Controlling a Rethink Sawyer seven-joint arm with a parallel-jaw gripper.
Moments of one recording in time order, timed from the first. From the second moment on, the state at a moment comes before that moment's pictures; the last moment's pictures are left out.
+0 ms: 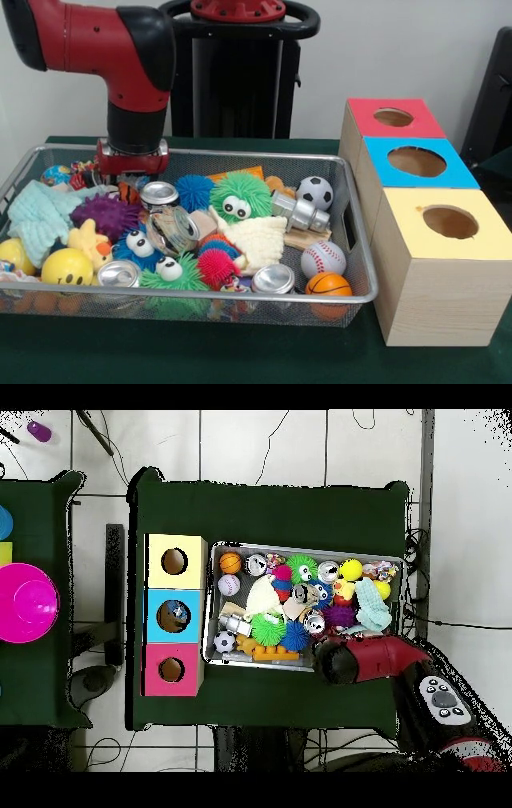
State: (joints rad) arm -0.65 -0.46 0.14 1.68 -0.82 0.38 1.62
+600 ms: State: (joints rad) arm -0.60 -0.45 0.09 1.68 -0.82 0.31 1.62
